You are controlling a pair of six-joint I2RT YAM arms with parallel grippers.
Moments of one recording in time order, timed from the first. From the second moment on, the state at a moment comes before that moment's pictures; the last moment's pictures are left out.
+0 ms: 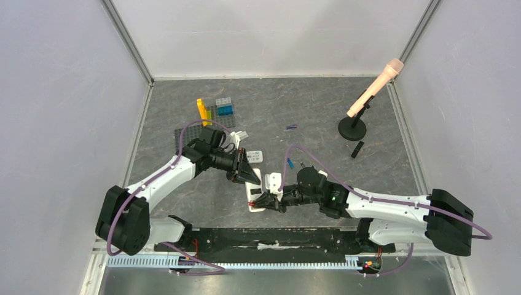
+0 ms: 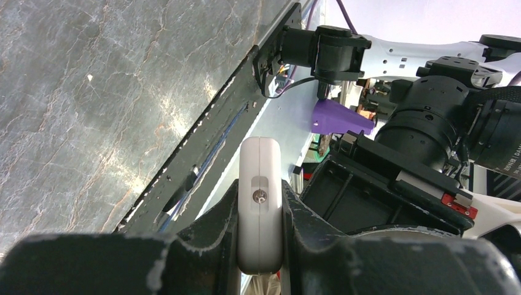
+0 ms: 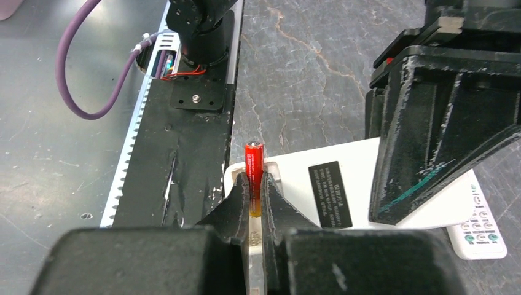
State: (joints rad) left arm -0.46 1.28 0.76 -0.37 1.00 -0.63; right arm 1.14 1.14 0.55 0.36 -0.44 -0.15
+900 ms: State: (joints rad) left arm -0.46 1.30 0.76 -0.37 0.96 -0.62; right arm 1.14 1.16 0.55 0.31 -0.46 -0.19
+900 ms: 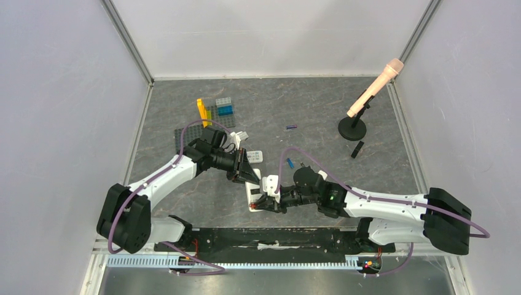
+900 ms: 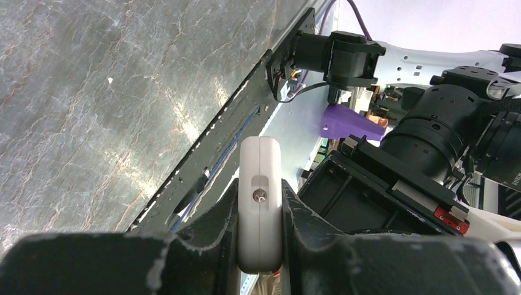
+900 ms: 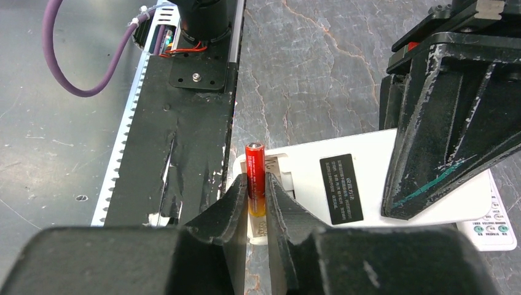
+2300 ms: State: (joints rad) left arm -0.46 1.32 0.78 -0.37 0.95 -0.61; right arm 1.16 1.07 0.63 0.15 -0.28 -0.03
